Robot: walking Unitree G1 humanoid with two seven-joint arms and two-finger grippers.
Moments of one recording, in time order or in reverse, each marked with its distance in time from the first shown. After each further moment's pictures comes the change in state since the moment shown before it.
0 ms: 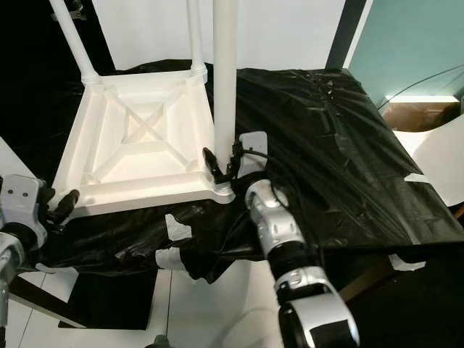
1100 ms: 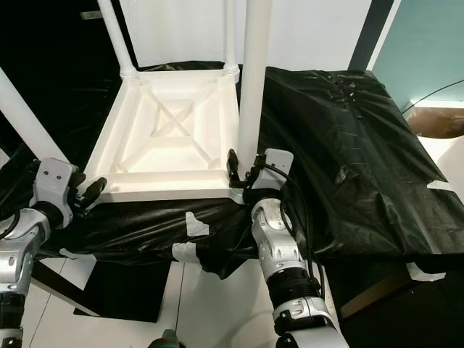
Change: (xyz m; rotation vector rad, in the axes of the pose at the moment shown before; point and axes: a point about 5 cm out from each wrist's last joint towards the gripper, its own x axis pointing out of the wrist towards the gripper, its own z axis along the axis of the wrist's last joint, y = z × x) left arm 0.043 -0.024 0.013 0.063 -0.040 -0.152; right arm -0.029 -0.025 0.004 -0.010 -0.126 -0.313
